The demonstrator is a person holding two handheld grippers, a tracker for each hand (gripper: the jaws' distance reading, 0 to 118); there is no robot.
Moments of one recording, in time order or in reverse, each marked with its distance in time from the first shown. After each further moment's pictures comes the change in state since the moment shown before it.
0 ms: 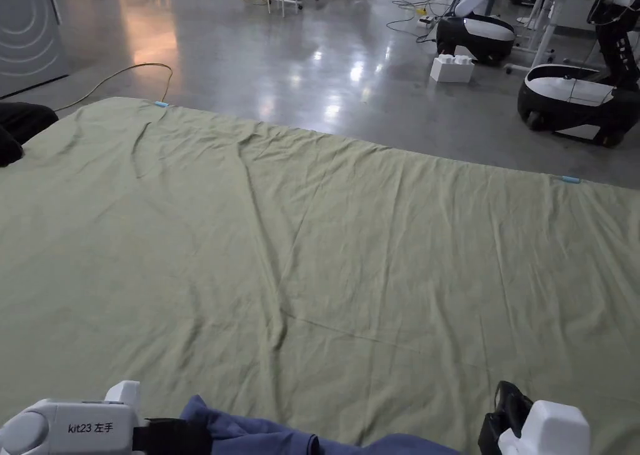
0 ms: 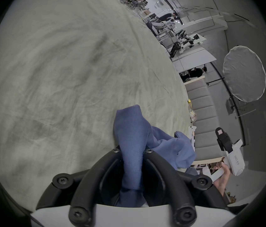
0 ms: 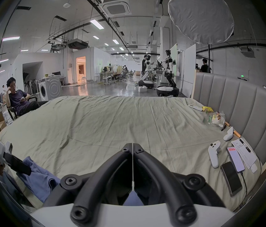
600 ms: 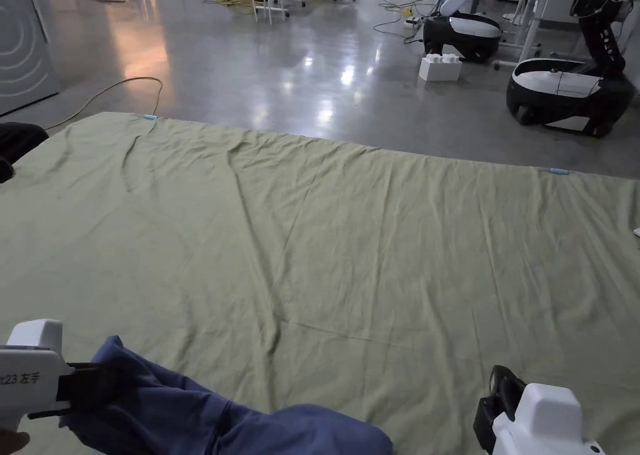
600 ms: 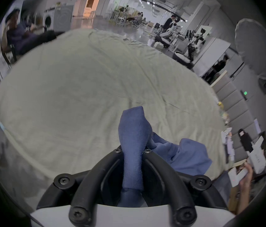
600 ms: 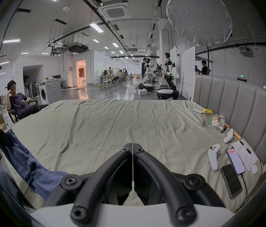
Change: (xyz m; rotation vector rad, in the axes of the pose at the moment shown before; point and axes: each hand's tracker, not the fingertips) left arm 0.099 0.039 0.111 0.141 0.408 -0.260; right arm 0.008 0.004 0.001 0.029 0.003 -0.012
